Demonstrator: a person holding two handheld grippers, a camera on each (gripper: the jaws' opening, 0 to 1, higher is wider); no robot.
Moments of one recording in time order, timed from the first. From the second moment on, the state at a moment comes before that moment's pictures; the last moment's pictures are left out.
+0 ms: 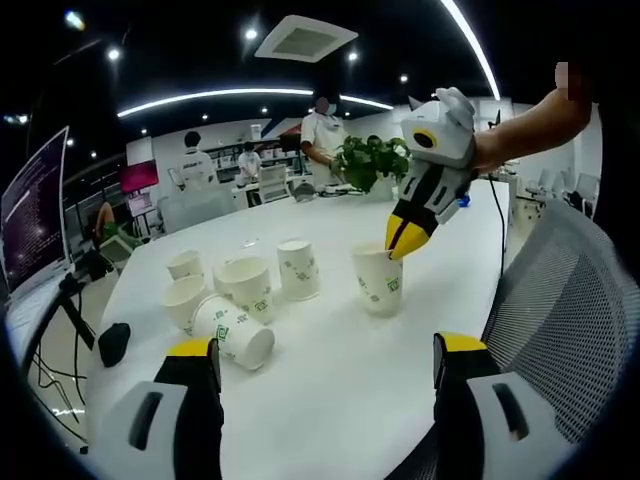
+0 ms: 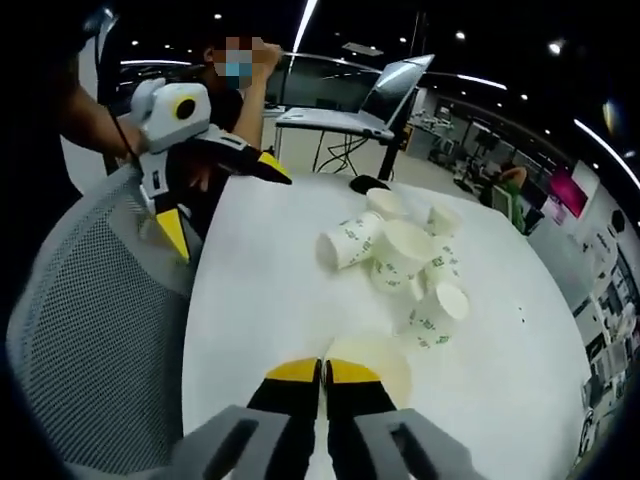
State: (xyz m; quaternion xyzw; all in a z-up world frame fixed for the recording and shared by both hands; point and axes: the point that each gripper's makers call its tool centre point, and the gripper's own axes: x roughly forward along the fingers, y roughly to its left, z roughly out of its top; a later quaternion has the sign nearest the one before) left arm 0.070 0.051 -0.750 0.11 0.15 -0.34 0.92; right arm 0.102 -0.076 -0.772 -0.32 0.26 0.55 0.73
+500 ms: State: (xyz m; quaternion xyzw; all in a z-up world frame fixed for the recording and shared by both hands) left arm 0.070 0.050 -0.750 0.10 0.15 -0.34 0.92; right arm 0.086 -0.069 -0.782 -0.31 0.26 0.56 0.72
